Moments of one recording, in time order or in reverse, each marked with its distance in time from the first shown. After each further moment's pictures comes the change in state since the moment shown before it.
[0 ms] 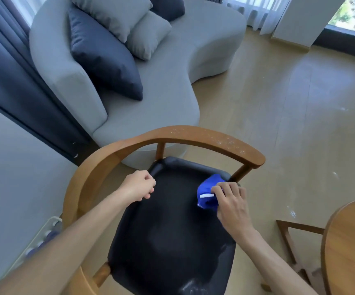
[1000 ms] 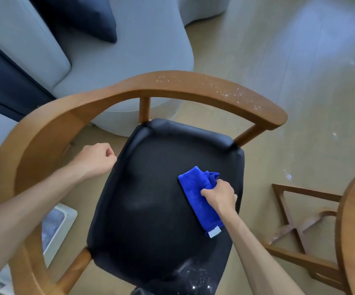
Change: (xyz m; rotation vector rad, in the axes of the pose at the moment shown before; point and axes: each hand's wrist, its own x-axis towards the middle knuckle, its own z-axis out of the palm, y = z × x) left_hand 0.101 -0.085 0.005 0.473 0.046 0.057; right_hand -0.017 0.006 0.146 0.441 -0.541 0.981
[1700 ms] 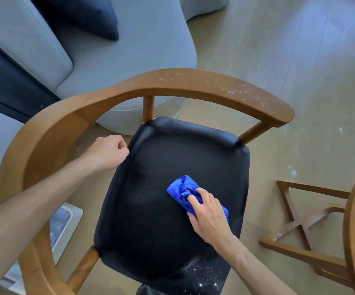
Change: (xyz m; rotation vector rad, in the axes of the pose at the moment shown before) left_hand 0.004 0.019 -0.008 -0.011 0.027 0.094; right_hand -0.057 0.024 0.036 -0.397 0.190 -0.870
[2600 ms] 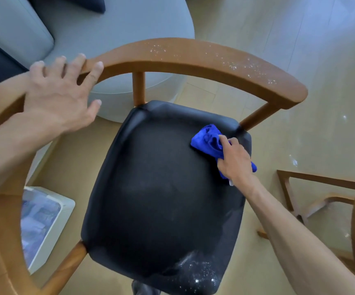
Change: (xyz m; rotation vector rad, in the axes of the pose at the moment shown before) left_hand 0.036 -0.013 -0.040 0.849 0.552 0.239; right_hand 0.092 0.092 -0.019 -0.050 -0.104 0.364
